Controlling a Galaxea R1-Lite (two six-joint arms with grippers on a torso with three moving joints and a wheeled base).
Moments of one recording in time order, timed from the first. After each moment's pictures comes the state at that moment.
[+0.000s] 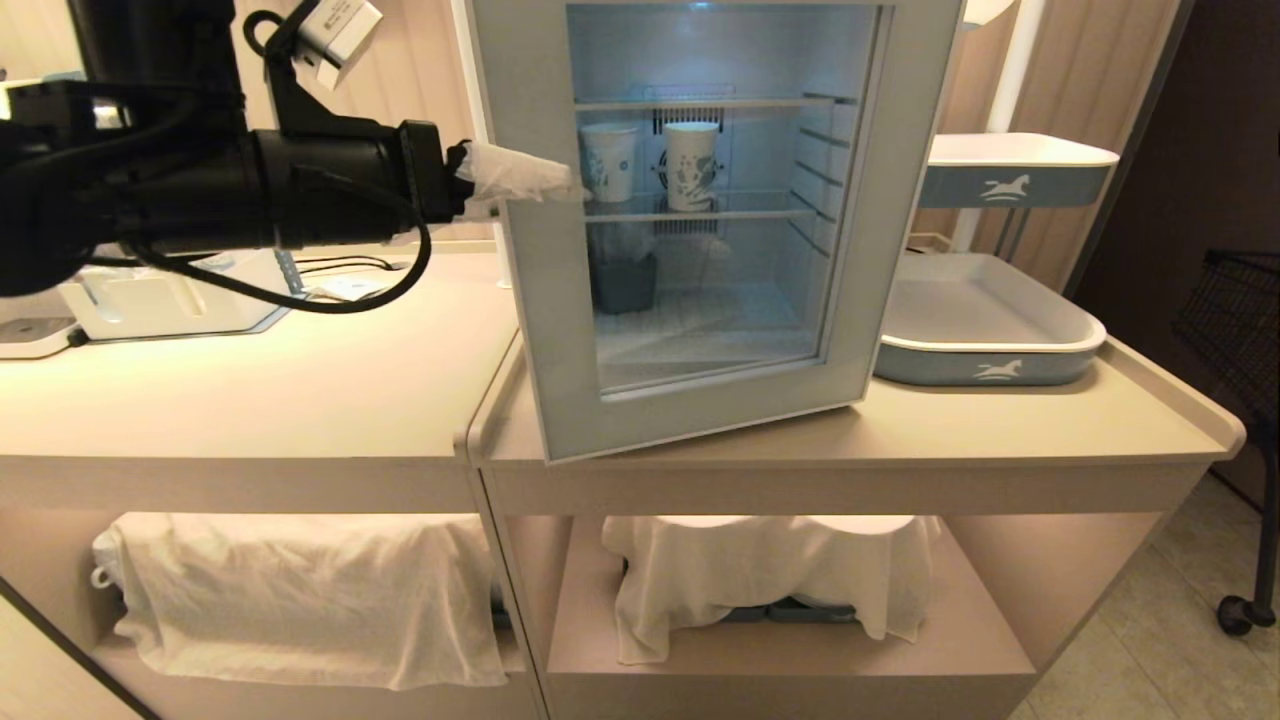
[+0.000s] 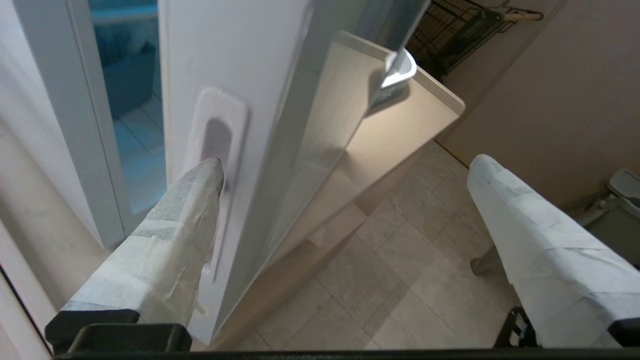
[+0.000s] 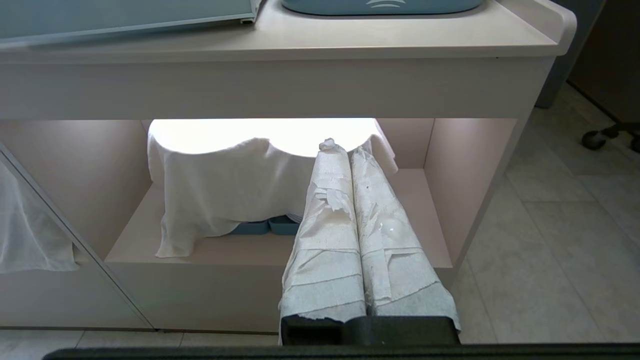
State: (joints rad) left arm -0.30 1.67 -1.55 0.00 -0.59 -0.23; right arm 0.00 0.00 0.00 0.00 0.00 -0.03
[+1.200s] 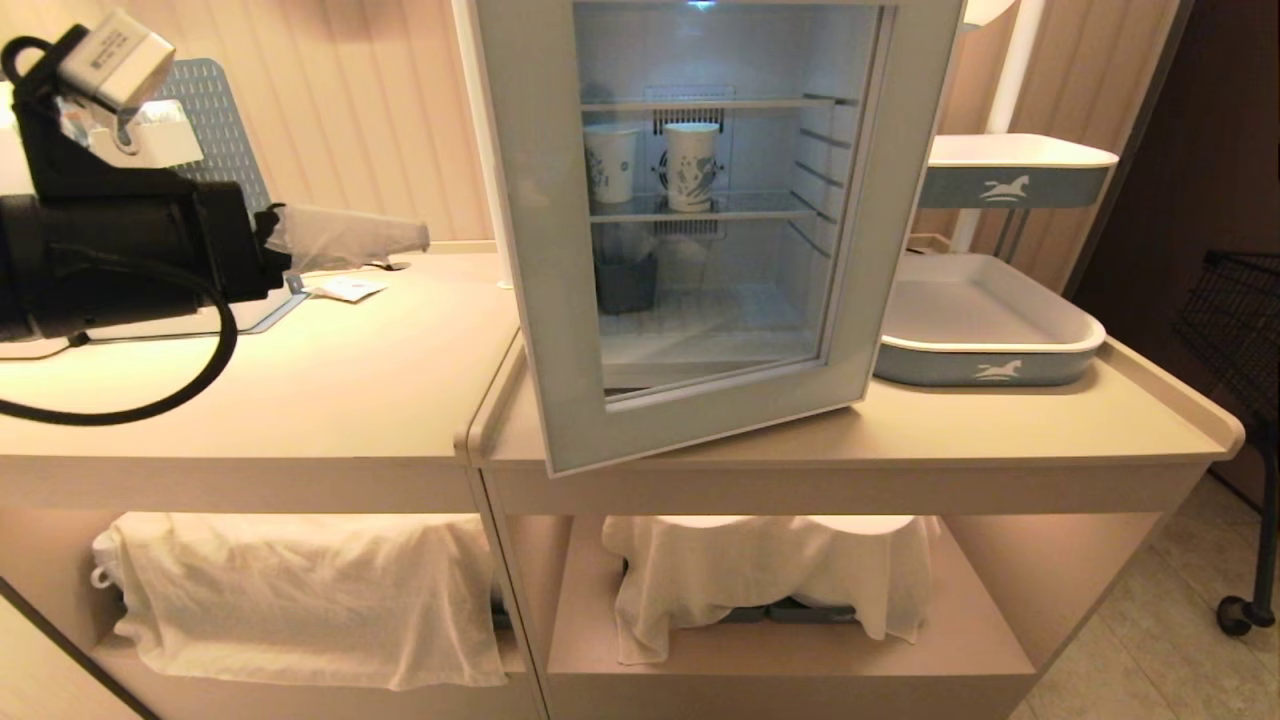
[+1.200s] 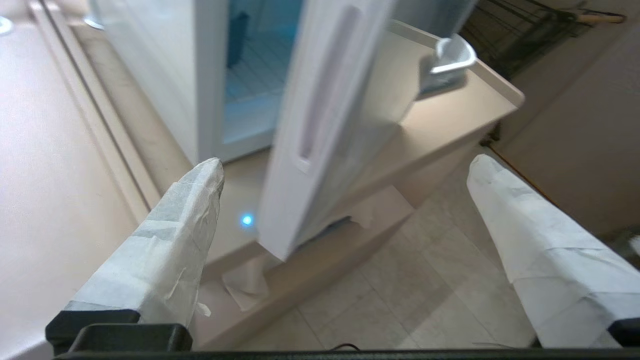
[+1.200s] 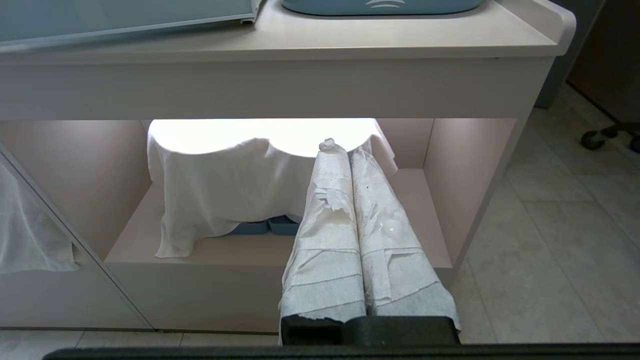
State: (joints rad) left arm -0.12 1.40 -1.23 -0.02 -0.61 -0.15; right arm 0.00 0.00 0.00 0.00 0.00 -0.03
